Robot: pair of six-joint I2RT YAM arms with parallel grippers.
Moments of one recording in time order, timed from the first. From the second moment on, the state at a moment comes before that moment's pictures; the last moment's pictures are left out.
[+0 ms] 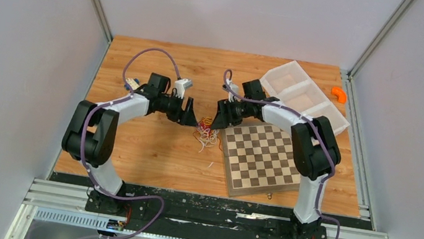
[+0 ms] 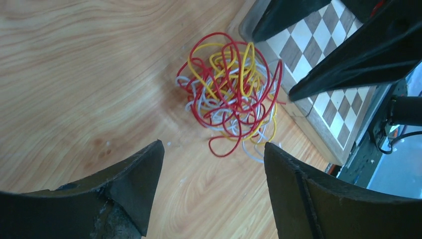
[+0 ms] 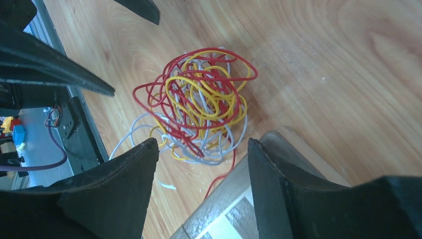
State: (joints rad) left arm -0.23 1.65 0.96 -0.21 0.73 -0.04; right arm 0.48 1.97 1.34 -0.29 -0.75 0.09
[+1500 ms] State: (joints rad) left arm -0.16 1.11 0.72 -0.06 1.03 -0.35; right arm 0.66 1.70 1.41 -0.17 -1.15 -0.04
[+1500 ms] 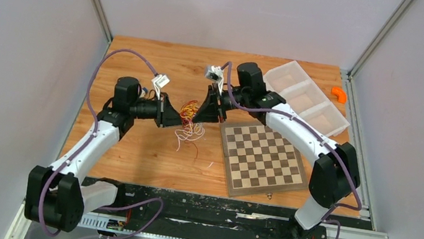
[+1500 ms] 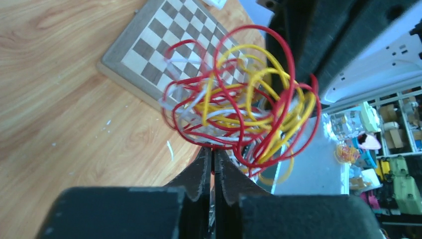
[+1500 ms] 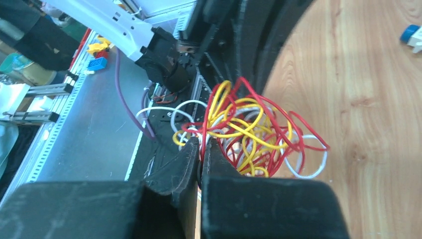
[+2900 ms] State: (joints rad) left arm 0.79 1.04 0.83 -0.85 0.71 0.40; right arm 0.29 1.82 1.51 -0.20 -0.98 0.08
